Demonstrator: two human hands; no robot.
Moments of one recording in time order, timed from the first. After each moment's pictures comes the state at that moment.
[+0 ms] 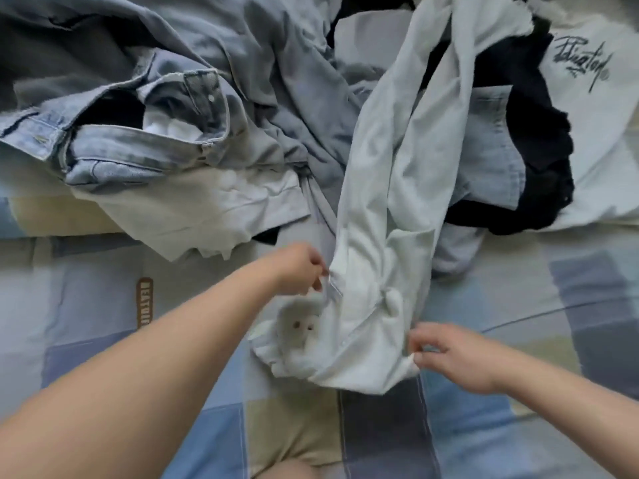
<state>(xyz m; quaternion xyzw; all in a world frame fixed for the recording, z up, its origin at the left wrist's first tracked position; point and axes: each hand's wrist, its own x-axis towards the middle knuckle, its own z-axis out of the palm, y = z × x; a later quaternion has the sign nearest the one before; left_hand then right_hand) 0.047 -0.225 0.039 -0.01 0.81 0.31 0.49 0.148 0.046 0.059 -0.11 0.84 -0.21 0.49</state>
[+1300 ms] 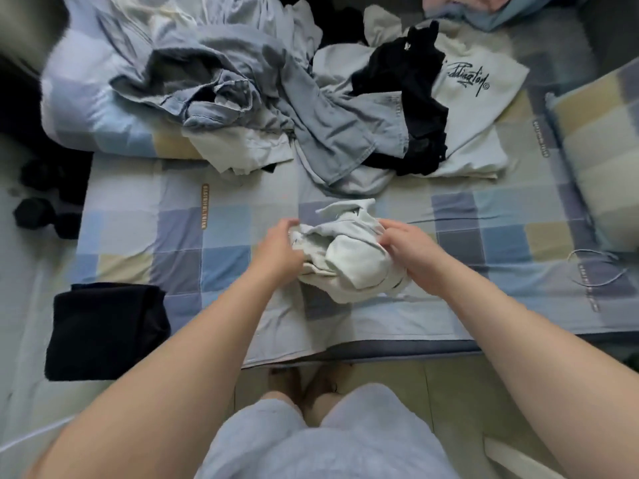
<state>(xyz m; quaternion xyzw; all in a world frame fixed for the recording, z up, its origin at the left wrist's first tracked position) 0.382 -0.129 0.352 -0.18 0.86 0.39 0.27 0.361 0.095 0.396 0.16 0.71 -0.58 0.36</state>
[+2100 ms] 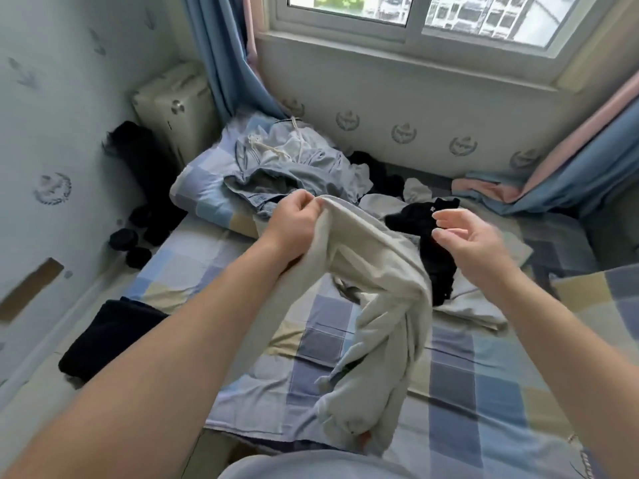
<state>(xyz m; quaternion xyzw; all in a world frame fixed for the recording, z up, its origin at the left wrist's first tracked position) 0.374 -0.114 0.579 -0.18 0.78 0.59 -0.11 0.307 0.155 0.597 -0.09 0.88 -0.46 0.08</state>
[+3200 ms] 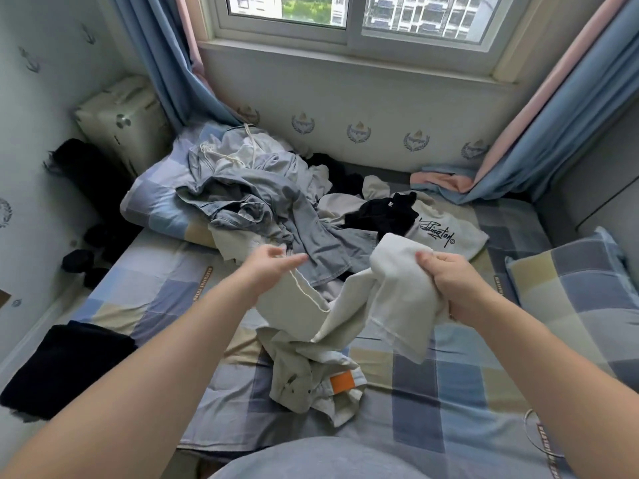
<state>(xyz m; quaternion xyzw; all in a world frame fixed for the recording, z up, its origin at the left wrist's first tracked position) 0.357 -0.013 0.530 -0.30 0.77 0.55 0.12 0.295 0.280 0.558 0.09 0.78 -0.59 0.21</state>
